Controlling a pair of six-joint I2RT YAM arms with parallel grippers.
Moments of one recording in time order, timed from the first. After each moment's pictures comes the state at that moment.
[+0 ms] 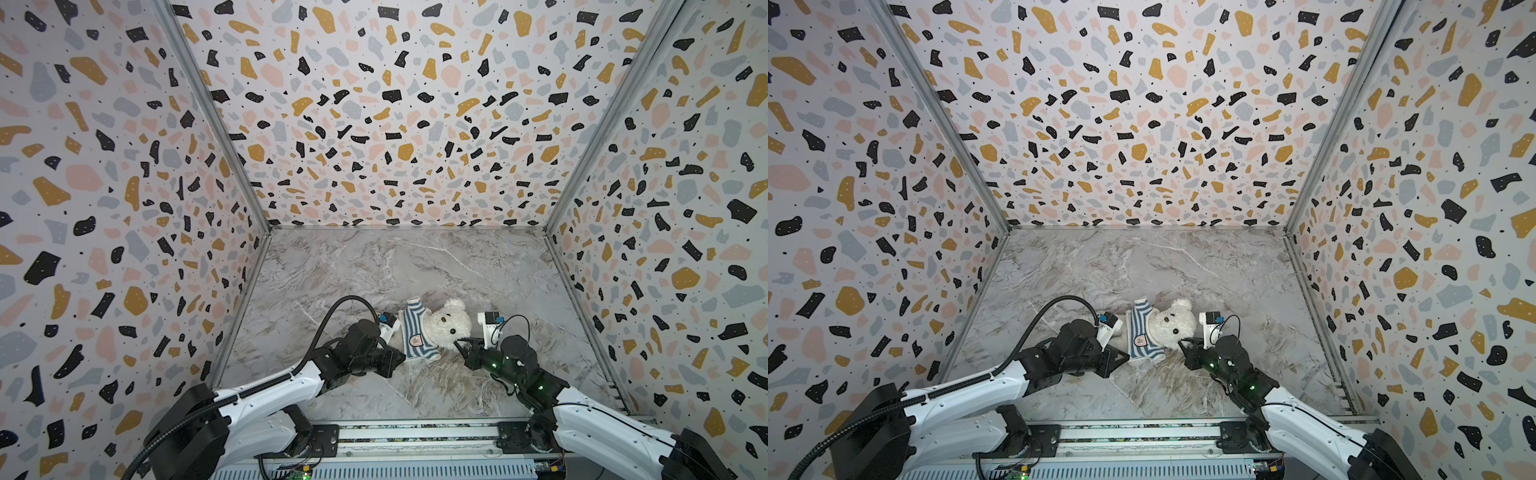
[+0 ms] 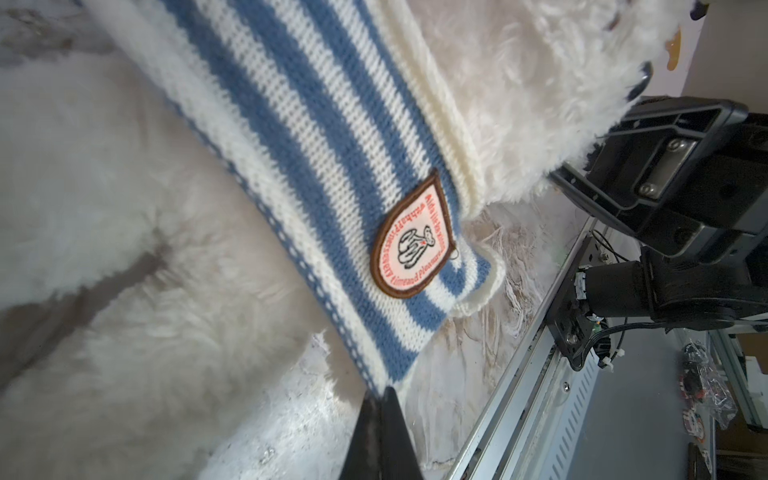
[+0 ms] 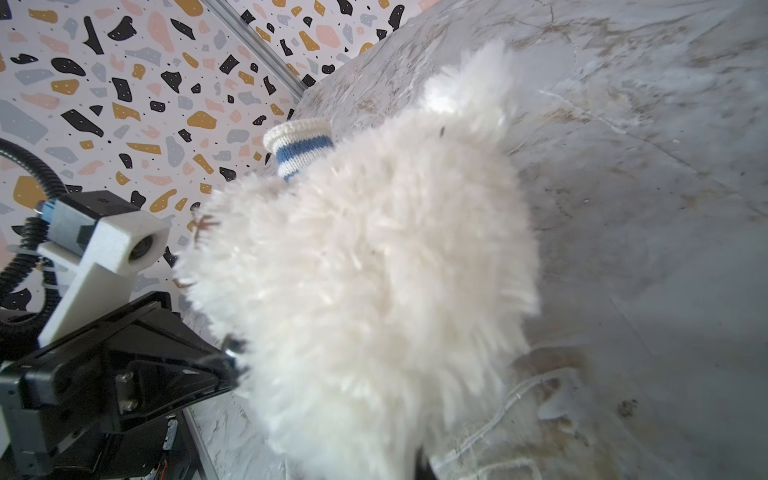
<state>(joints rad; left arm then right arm) -0.83 1.11 0.47 -0.05 0.32 -0.53 0.70 0.76 0.15 0.27 -0.11 0.70</state>
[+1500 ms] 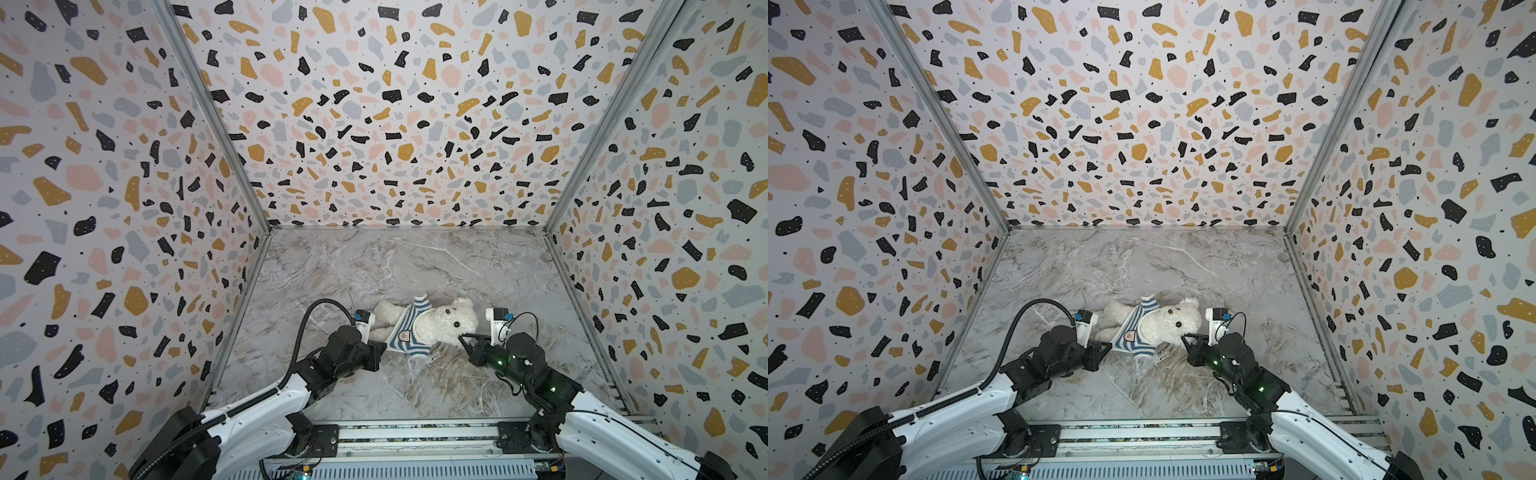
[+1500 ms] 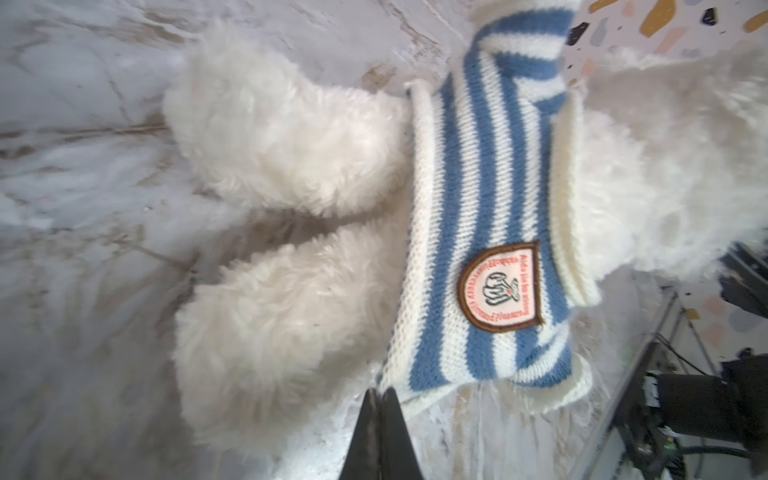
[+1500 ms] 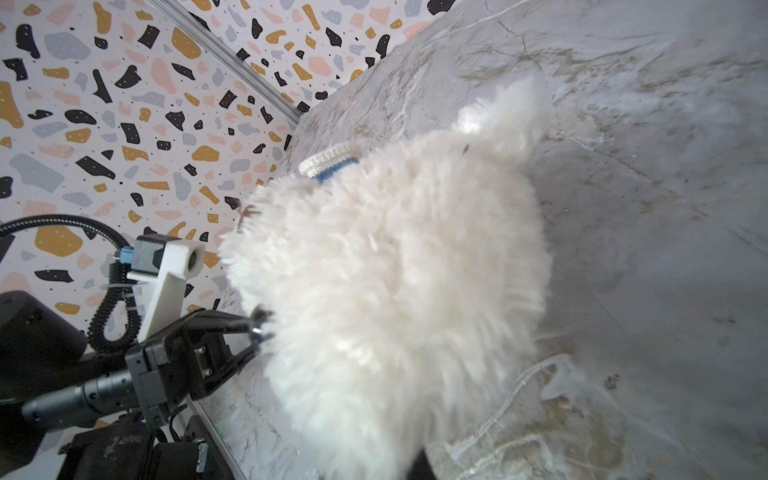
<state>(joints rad) -0.70 0.97 0.31 0.09 0.18 -0.60 0.74 0.65 0.30 0.00 -0.02 0.79</state>
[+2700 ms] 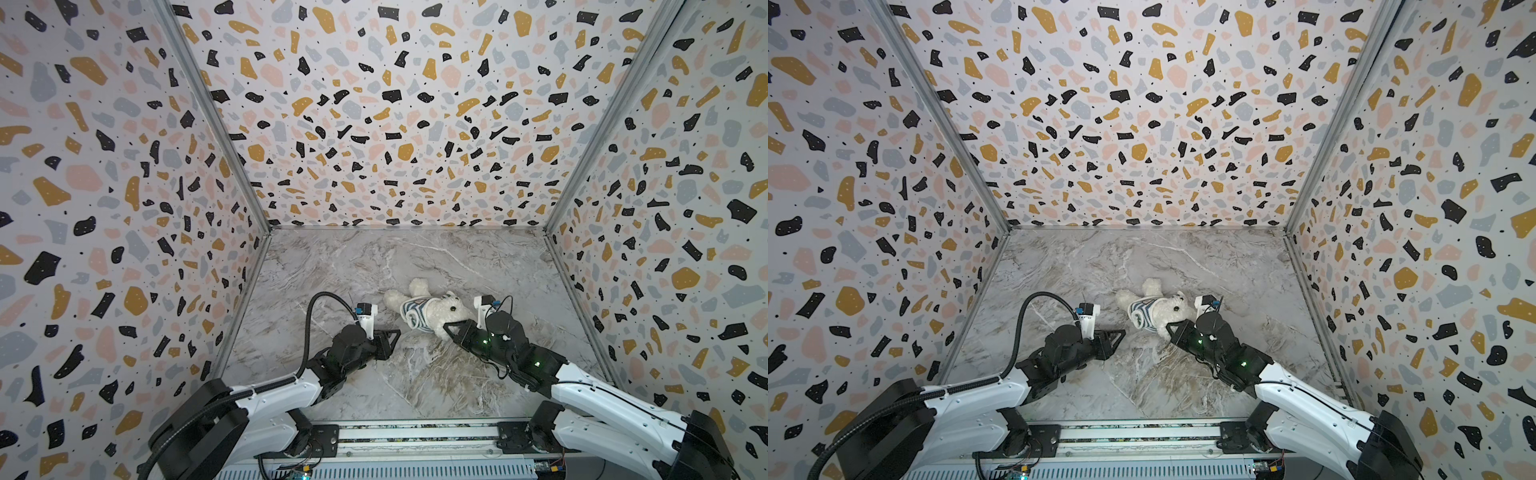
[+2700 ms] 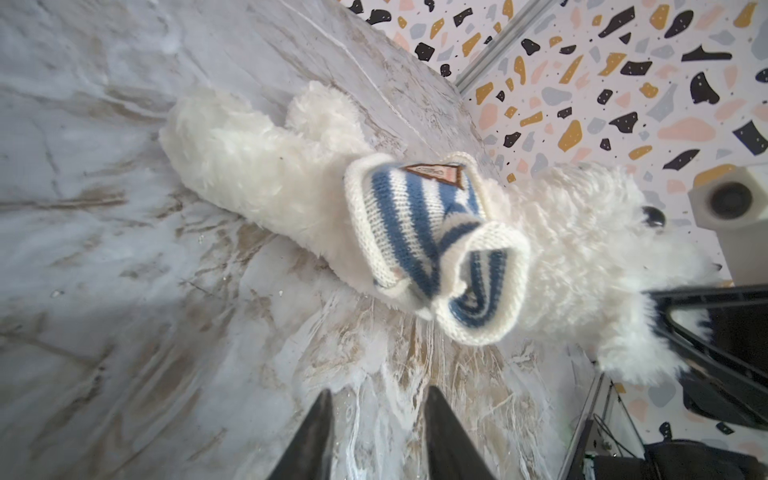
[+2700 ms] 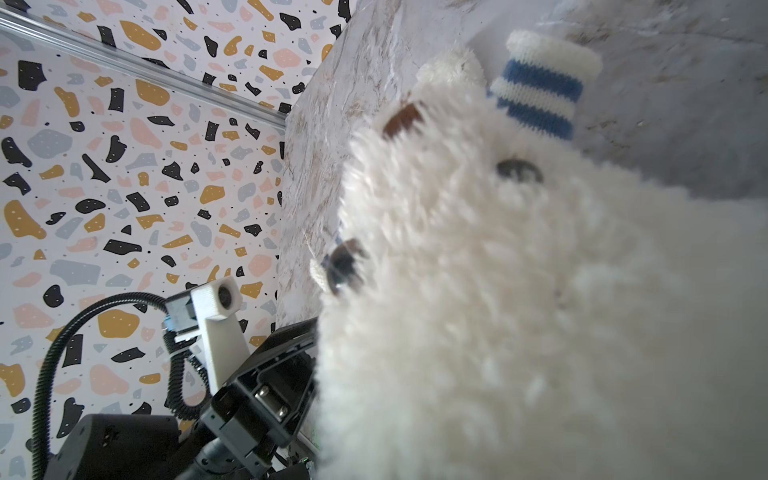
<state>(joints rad) -0.75 1.19 0.29 0.49 0.08 -0.75 0.81 0.90 0.53 -0.10 -0.02 1.12</state>
